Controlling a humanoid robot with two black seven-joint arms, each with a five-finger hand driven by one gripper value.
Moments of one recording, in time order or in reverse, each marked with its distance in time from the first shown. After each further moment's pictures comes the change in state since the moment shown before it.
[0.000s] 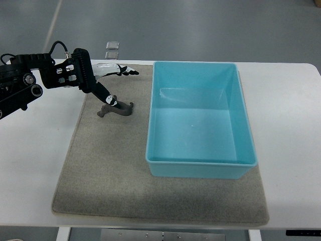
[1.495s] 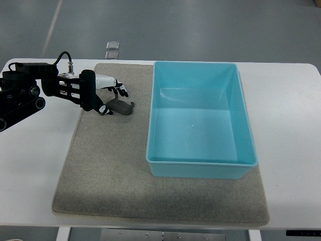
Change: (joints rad) left arm 0.003 -0.008 0.058 0.014 0.201 0.043 0.009; right arm 0.000 0.000 0.000 0.000 0.000 0.000 0.000
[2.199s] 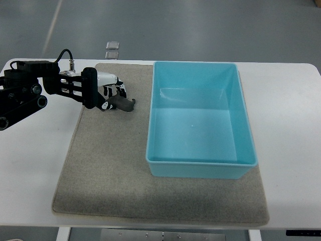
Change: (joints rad) left arm -0.009 -0.009 -0.012 0.000 -0.003 0.006 0.022; right arm 0.000 0.000 0.000 0.000 0.000 0.000 0.000
